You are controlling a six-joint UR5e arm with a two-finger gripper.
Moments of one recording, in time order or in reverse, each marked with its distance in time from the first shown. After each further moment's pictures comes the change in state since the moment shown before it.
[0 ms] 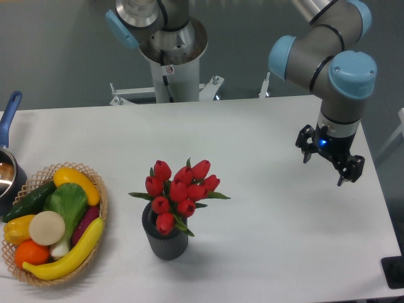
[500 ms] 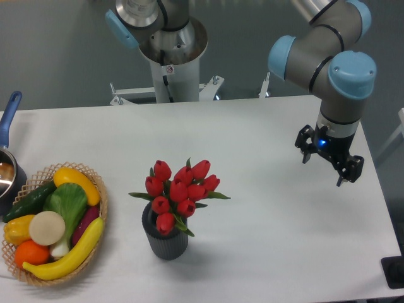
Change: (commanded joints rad) arm -0.003 0.002 -0.003 -0.002 -0.015 -0.002
